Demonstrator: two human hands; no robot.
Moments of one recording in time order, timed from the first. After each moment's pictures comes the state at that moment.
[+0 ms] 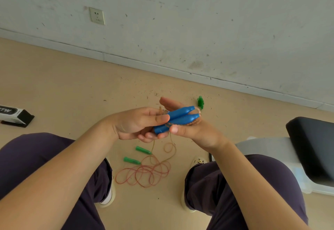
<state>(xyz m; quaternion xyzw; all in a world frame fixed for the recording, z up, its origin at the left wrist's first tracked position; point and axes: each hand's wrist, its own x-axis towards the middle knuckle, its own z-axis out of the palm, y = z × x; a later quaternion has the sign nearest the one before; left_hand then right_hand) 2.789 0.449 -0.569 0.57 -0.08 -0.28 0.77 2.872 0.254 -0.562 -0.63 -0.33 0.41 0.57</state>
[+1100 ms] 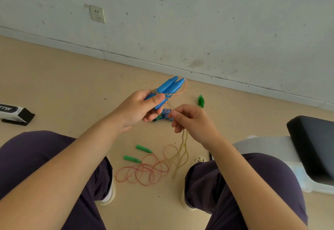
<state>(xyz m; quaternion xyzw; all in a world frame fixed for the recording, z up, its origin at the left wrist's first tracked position) 2.798 0.444 -0.570 0.69 0.09 0.02 0.72 2.874 0.265 -0.570 -0.76 -0.26 0.26 0.54</state>
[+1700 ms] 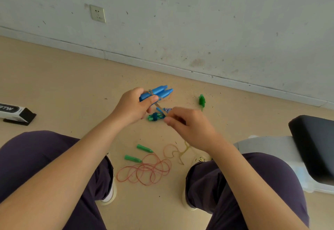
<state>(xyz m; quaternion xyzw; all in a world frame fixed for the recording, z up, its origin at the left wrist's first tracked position) 2.808 0.457 -0.588 0.83 0.21 0.09 0.52 2.863 0.265 -0.558 -0.82 -0.44 0.12 0.35</state>
